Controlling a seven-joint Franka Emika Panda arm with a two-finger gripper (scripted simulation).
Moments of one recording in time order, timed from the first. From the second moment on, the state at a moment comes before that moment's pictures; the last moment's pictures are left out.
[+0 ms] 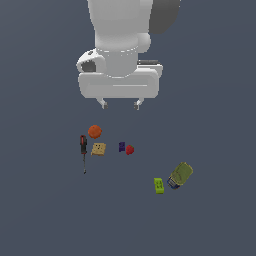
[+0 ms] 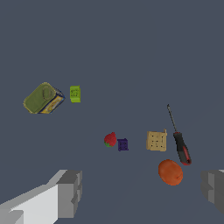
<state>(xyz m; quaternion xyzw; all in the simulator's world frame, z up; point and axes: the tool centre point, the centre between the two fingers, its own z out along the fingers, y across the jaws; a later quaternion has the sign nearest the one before) 0.009 -0.021 0.342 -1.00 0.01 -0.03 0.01</state>
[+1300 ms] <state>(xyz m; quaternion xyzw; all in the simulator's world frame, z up) 0.018 -0.090 0.194 -1.00 0.03 -0.02 0.01</state>
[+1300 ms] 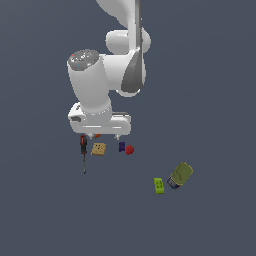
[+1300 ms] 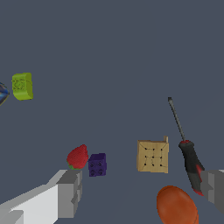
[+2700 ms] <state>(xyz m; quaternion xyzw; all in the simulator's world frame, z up) -0.024 -0.152 0.049 -1.00 0.05 0.00 0.00</state>
